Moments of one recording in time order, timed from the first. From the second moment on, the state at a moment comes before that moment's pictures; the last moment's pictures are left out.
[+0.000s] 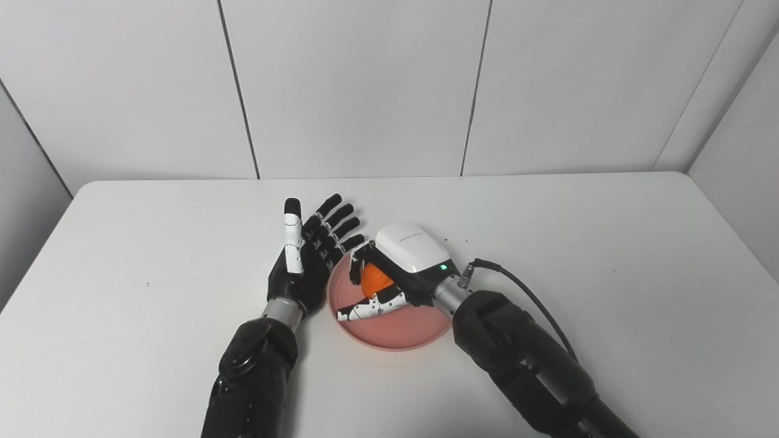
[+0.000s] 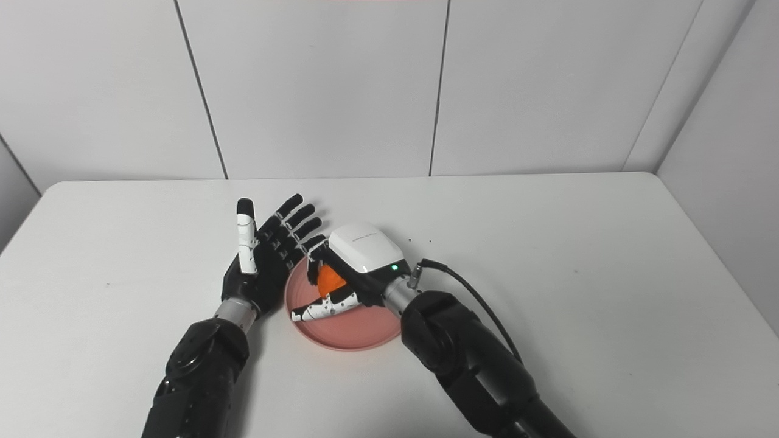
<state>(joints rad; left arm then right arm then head) -0.42 -0.09 0.07 0.31 -0.35 0.23 -0.17 -0.54 -0.19 0.51 0.18 -0.85 -0.02 0.15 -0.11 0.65</state>
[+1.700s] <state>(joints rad) -0.41 -0.10 0.08 0.31 -0.35 0.23 -0.17 -0.48 -0.03 0.05 0.16 -0.20 -0.08 -0.04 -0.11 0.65</state>
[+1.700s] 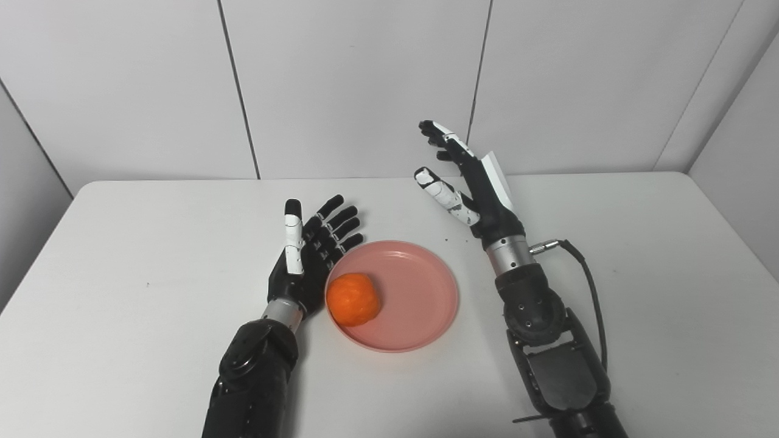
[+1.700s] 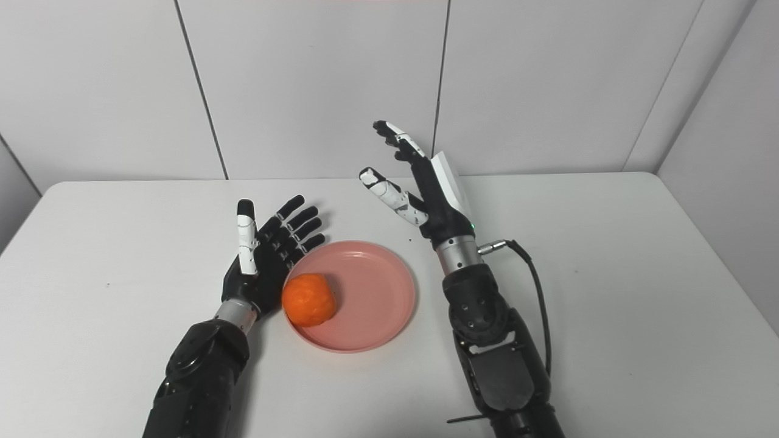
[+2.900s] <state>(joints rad) -0.41 -0.12 0.06 0.39 0.04 -0.05 0.13 -0.36 0.01 -0.04 0.30 0.07 -0.01 -0.01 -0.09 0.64</state>
